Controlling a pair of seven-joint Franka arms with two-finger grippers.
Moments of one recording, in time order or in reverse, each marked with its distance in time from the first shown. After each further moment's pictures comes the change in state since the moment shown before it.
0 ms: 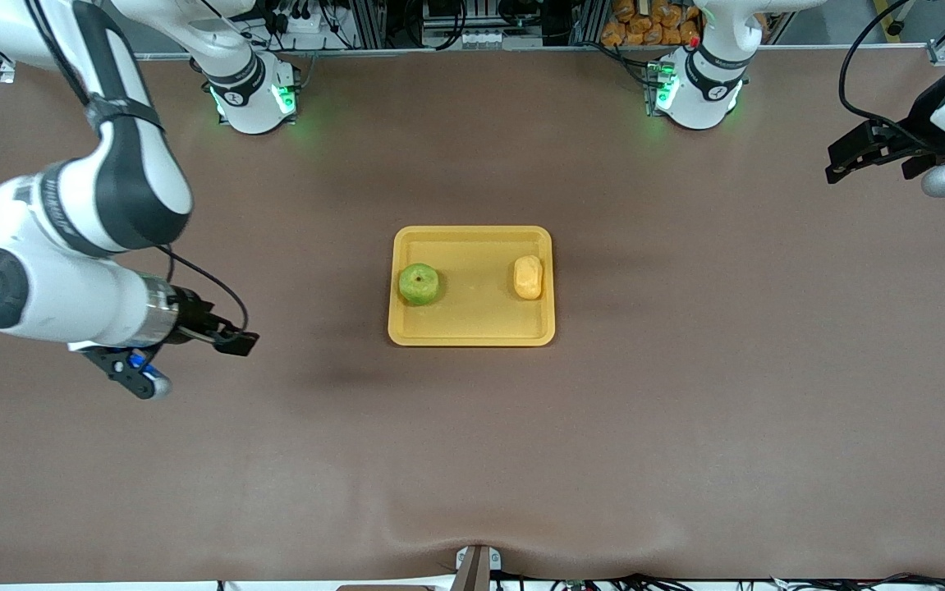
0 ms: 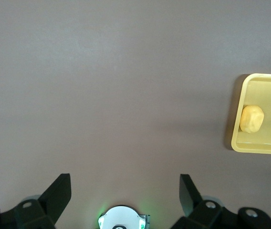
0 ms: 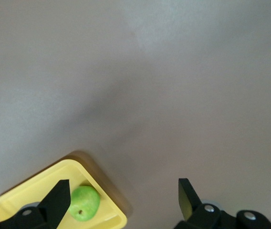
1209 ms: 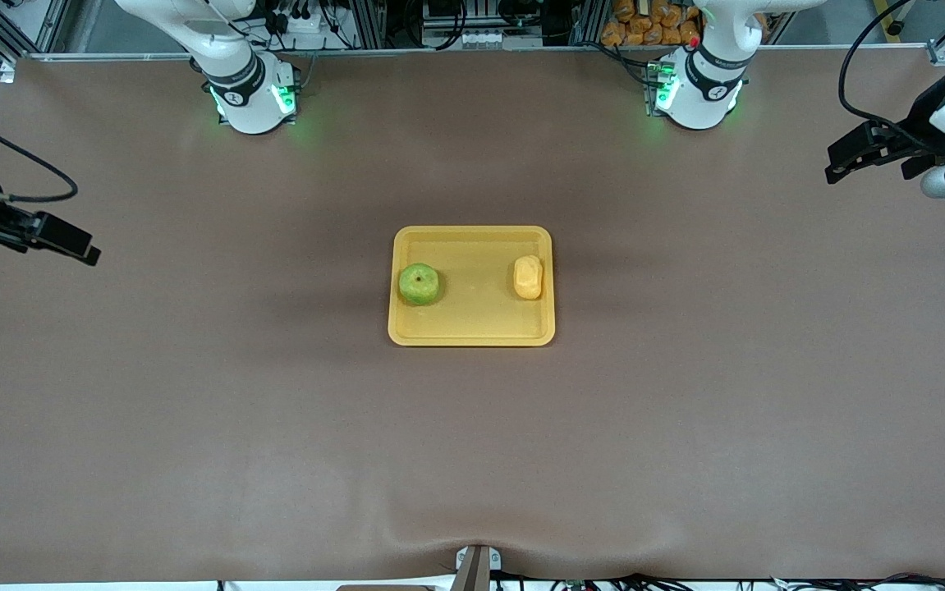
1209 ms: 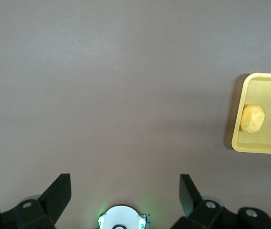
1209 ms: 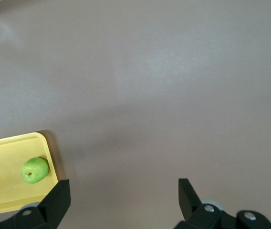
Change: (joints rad) left arm 0.002 -0.004 0.000 -0.004 0.000 0.000 0.000; right arm -0.118 -0.278 -0.020 0.054 -0.097 -0.193 -0.462
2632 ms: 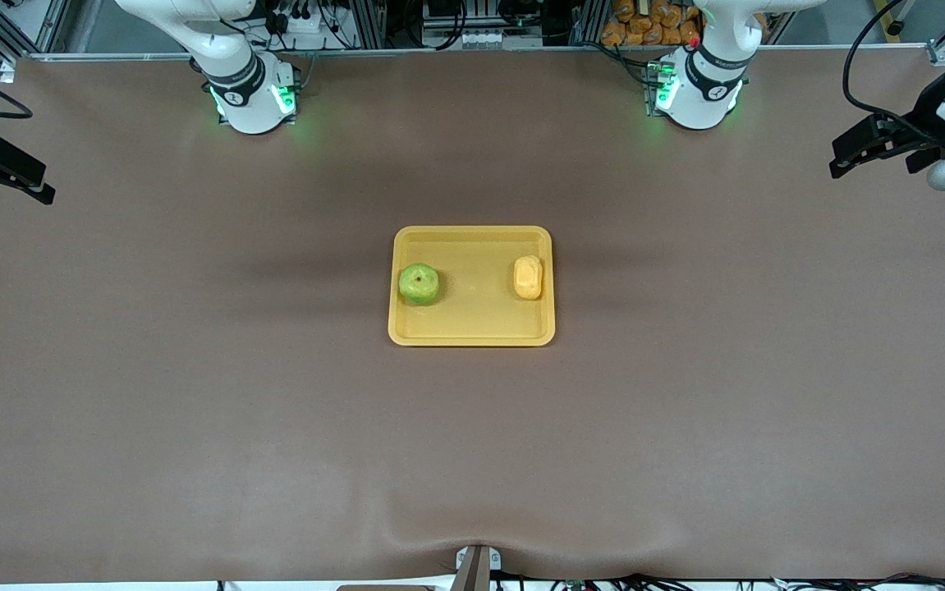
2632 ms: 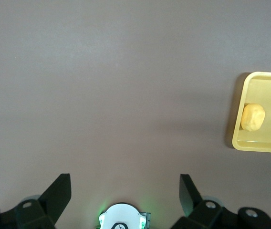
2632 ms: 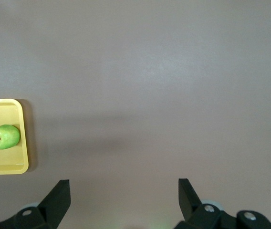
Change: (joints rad) left arm 0.000 -0.010 0.005 -0.002 0.000 -0.011 0.002; right arm 0.000 -0.193 -0.084 -0.200 -0.016 0.012 -0.251
